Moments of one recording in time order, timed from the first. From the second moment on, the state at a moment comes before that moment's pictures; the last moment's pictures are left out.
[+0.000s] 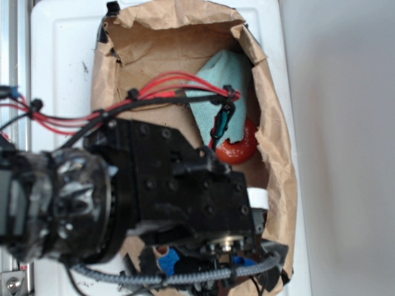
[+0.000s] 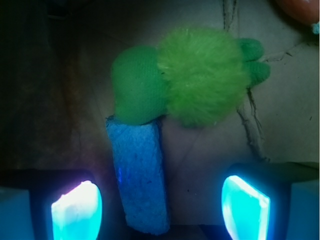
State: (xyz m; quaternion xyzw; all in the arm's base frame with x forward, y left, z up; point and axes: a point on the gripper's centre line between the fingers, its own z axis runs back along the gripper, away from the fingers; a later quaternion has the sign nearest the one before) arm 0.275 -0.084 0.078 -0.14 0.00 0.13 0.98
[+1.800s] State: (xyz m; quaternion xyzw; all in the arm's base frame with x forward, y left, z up) arm 0.253 -0.108 0.045 -0.18 0.01 0.07 0.98
